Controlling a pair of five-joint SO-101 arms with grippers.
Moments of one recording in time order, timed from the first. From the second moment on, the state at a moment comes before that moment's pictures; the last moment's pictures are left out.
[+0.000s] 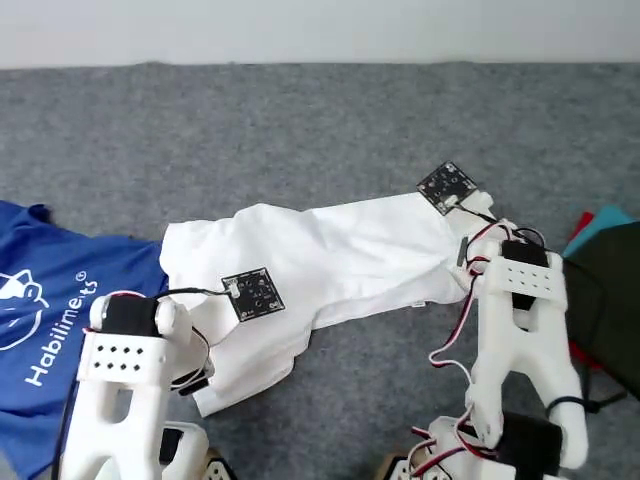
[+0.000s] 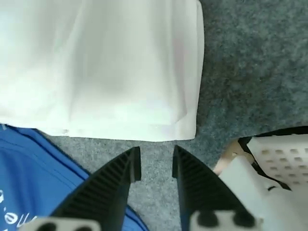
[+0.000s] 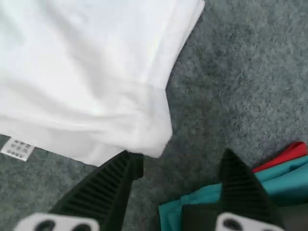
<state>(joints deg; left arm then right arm) -0.1 -45.7 52.7 95.6 -49.9 10.5 -16.3 41.4 45.3 49.3</state>
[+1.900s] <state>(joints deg) -11.9 24.6 5.8 68.2 -15.1 2.2 34.8 -6.1 40.7 17.5</state>
